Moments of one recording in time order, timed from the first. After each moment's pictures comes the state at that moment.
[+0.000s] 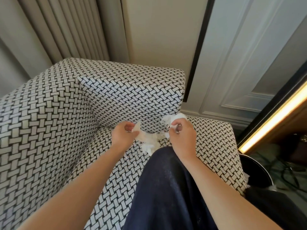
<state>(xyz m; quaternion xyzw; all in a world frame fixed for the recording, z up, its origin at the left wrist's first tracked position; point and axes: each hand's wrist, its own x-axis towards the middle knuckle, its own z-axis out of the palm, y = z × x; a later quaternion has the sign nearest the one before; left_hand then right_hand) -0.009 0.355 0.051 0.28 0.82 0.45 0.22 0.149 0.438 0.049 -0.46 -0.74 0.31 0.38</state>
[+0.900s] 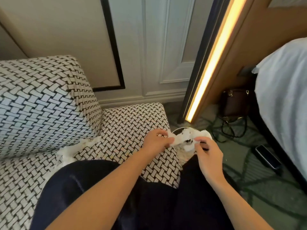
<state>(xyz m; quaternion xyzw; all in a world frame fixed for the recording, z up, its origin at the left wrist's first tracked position) 0.257 0.515 0.001 0.41 0.67 0.31 0.54 0.425 0.495 -0.026 -0.65 -0.54 0.32 0.43</state>
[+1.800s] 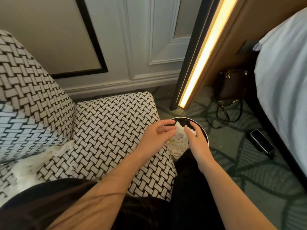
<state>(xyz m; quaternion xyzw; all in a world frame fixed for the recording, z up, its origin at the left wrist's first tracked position) 0.273 0.554 -0.022 0.45 0.57 0.33 0.61 0.418 0.561 -0.056 -0.72 -0.38 0.50 0.31</state>
